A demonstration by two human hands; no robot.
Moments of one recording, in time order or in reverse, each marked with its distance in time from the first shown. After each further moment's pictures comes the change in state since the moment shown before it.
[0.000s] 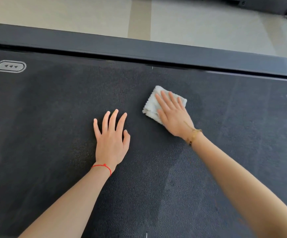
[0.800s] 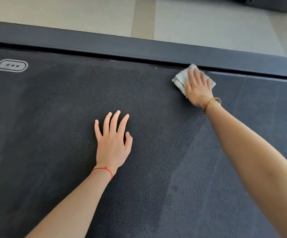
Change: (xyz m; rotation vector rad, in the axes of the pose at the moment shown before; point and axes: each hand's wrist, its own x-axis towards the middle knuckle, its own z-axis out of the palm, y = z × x) left_hand 0.001 -0.002 0.005 0.024 0.053 0.007; right_hand 0.079 0.085 -0.033 0.027 -0.031 0.371
